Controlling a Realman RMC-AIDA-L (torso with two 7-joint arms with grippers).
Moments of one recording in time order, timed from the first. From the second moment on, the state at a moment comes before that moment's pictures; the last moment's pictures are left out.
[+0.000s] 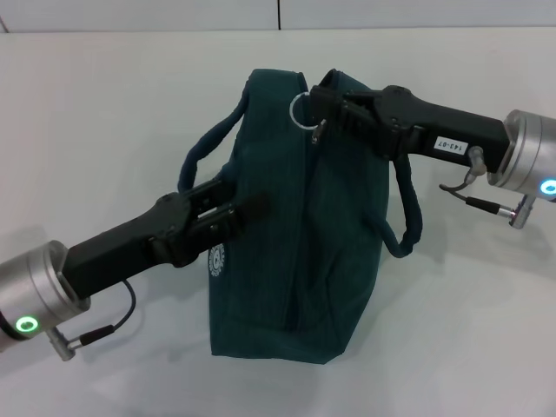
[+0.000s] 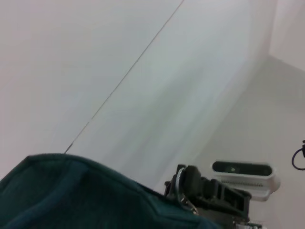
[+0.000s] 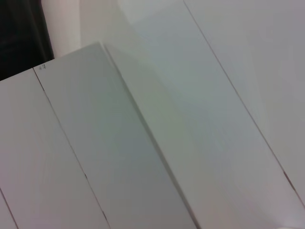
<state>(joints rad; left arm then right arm) -0.38 -2.08 0.90 0.29 1.46 1.78 -1.35 0.66 2.02 -1.47 -0.39 -0.93 -1.48 1.35</state>
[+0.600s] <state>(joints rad) -0.38 -2.08 0.90 0.29 1.48 1.77 -1.36 0.65 2.02 -1.47 -0.38 -0.92 -1.48 1.36</state>
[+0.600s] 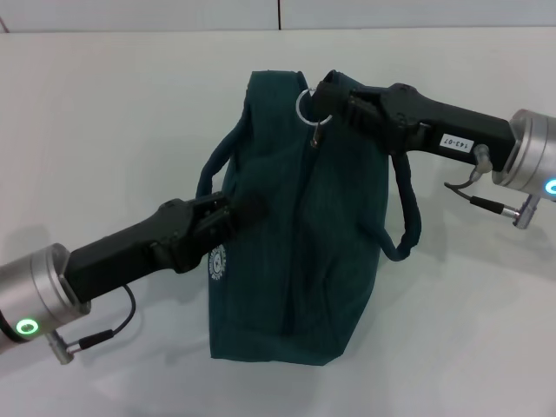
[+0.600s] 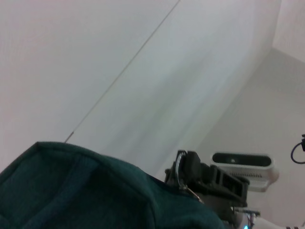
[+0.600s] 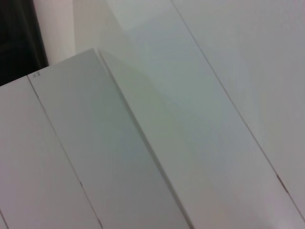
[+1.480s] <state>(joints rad) -0.35 -2.06 0.90 0.29 1.54 1.85 -1.36 0.64 2.02 -1.39 -0.35 -0.89 -1.45 1.36</state>
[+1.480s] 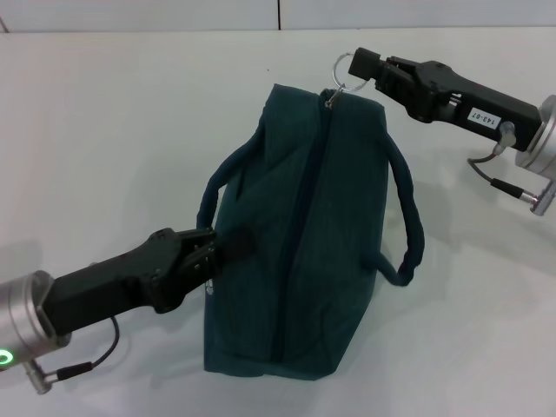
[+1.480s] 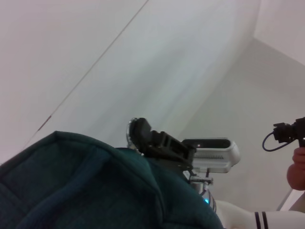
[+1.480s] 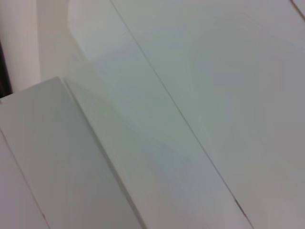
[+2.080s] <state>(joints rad) -0.32 -2.04 0.90 0.29 1.53 1.87 -1.36 0.61 2.02 -1.36 -0.35 -0.89 -1.44 1.35</state>
